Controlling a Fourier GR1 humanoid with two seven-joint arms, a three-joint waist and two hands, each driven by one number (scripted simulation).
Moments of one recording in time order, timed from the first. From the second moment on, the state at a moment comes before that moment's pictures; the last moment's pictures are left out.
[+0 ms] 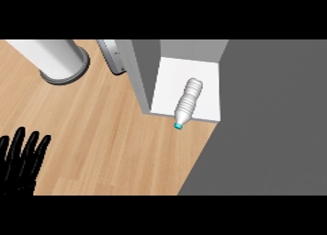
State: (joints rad) left arm 0.34 0.62 -0.32 -2.00 0.74 0.11 -0.54; right arm 0.13 -0.17 0.72 -2.41 -0.02 0.51 0.45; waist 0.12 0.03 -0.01
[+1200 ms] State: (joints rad) left arm 0.37 0.65 -0.27 -2.00 0.78 0.06 -0.54; right arm 0.20 -0.11 0.50 -2.26 -0.39 0.33 0.40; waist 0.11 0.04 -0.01
